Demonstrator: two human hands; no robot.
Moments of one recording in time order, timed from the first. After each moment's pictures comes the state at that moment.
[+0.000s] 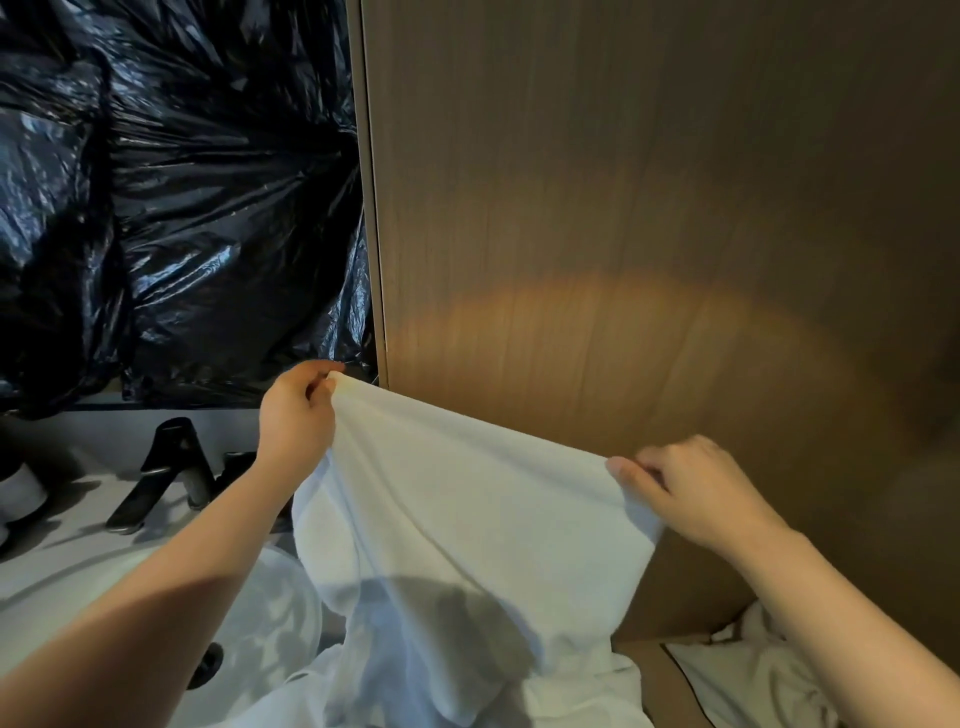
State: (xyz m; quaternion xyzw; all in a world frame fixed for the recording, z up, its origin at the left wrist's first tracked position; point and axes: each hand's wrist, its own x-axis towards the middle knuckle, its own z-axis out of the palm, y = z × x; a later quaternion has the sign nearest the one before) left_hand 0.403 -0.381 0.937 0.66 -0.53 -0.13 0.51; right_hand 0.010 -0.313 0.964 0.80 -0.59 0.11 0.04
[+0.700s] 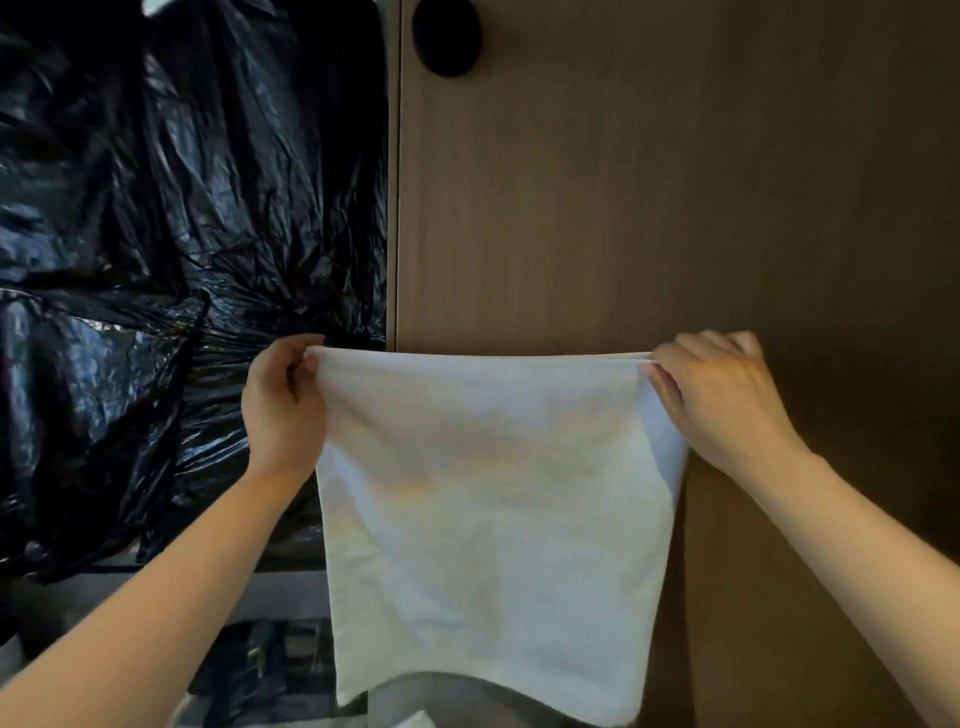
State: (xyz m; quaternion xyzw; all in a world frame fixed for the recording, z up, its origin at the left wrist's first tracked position) left_hand 0.401 -0.384 1.120 0.50 -0.51 0.06 0.70; right_hand 0.017 -0.363 1.176 0.69 -0.50 0.28 0.44
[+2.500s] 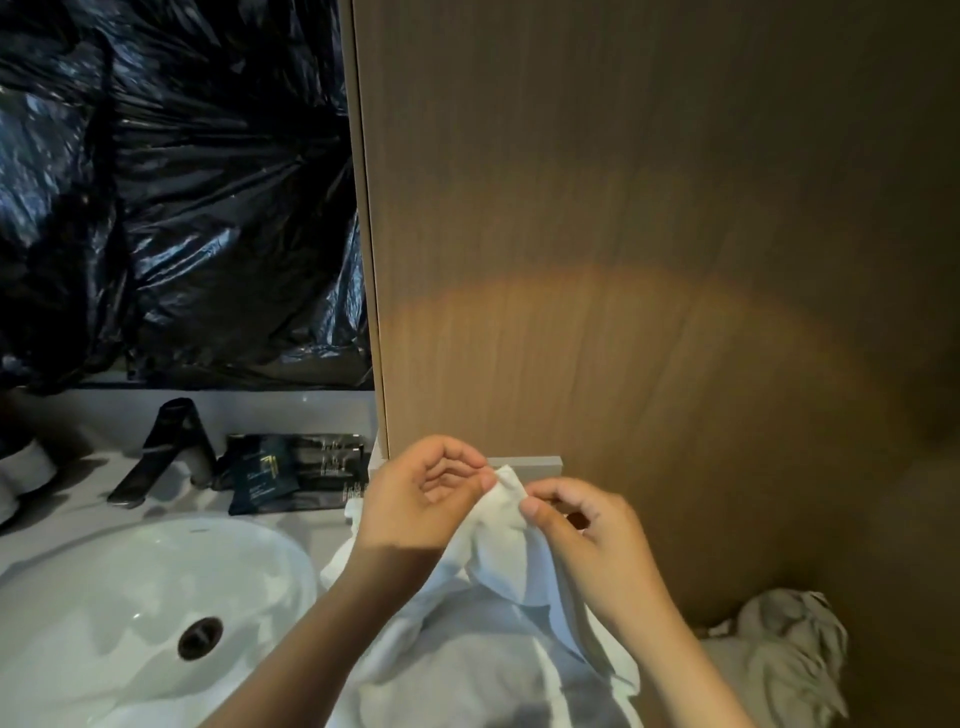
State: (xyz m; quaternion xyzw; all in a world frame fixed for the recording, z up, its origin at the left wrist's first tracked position) left_hand 0.271 -0.246 0.966 0.48 -0.56 -0.39 0.56; right_hand 0.101 -0.241 0.953 0.64 -0.52 0.44 -0.36
